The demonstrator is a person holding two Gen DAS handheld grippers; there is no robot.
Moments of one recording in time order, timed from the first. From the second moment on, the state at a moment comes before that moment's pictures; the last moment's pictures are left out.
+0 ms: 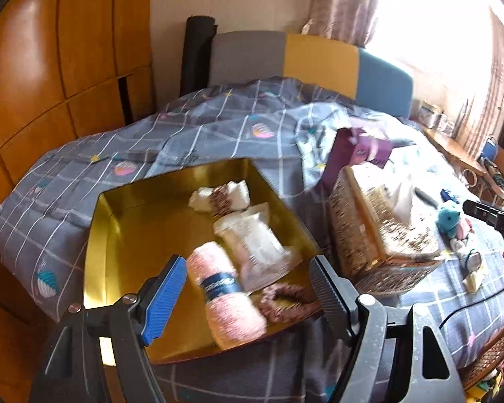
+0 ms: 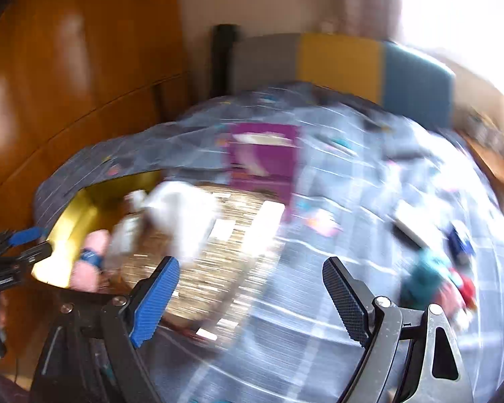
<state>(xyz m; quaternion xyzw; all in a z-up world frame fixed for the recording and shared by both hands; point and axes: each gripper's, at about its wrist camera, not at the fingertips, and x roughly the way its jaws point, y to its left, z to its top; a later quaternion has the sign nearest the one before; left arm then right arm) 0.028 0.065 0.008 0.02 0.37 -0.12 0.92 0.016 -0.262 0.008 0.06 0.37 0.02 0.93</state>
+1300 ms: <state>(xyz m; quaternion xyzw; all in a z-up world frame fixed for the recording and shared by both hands) -0.004 -0.200 0.018 0.18 0.36 -0.40 0.82 -0.052 -0.473 -0.060 0.33 0.40 -0.13 0.84</state>
